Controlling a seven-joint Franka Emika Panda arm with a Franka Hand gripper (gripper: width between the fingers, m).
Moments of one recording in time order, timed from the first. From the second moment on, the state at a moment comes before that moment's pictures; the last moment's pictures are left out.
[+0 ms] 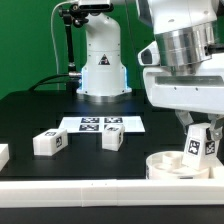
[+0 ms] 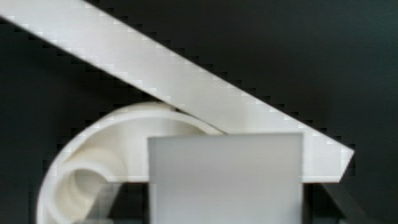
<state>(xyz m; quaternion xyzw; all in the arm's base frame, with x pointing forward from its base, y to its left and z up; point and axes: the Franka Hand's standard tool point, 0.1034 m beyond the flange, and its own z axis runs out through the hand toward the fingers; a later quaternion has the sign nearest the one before) 0.624 0.119 0.075 -0.82 0.56 0.03 0.12</state>
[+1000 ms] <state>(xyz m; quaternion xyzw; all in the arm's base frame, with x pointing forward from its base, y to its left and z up) 0.630 0.131 0.104 -0.89 0.44 0.04 0.11</state>
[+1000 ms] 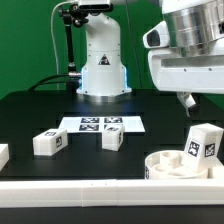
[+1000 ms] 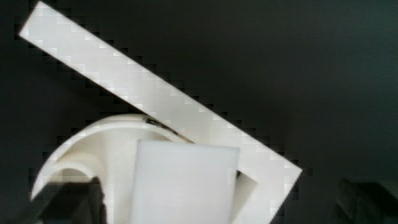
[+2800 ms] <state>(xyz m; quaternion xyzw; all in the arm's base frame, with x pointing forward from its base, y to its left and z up) 0.639 0.121 0.107 -0.92 -0.40 -0.04 0.04</state>
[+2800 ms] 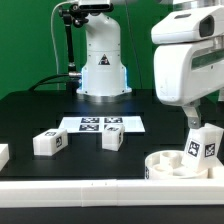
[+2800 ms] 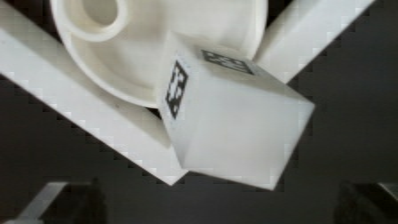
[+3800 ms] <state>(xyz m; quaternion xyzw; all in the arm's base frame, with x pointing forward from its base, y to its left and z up) 0.638 0.108 0.099 -0.65 -0.76 -0.03 -0.02</state>
